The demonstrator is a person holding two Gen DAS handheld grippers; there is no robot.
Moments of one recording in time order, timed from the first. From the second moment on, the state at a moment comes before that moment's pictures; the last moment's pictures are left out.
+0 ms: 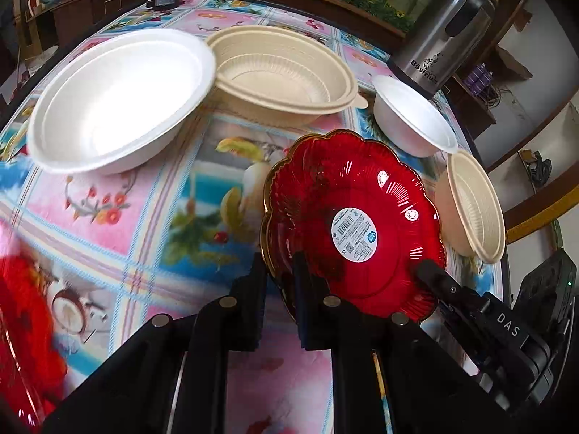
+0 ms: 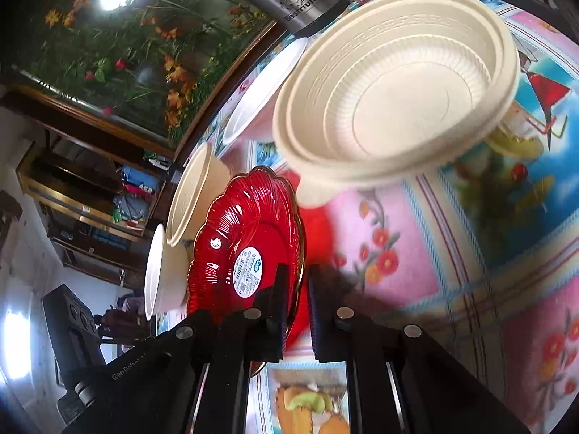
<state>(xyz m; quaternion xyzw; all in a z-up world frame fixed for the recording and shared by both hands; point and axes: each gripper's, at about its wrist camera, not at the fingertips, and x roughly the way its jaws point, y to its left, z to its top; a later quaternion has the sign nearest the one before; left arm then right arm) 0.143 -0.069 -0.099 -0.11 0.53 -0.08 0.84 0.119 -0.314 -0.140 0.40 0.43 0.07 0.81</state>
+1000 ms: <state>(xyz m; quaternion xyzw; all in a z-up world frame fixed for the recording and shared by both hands) 0.027 -0.018 -0.074 -0.04 0.49 -0.12 0.86 -0.002 -0.246 -0.117 0.35 0.45 0.08 0.82</state>
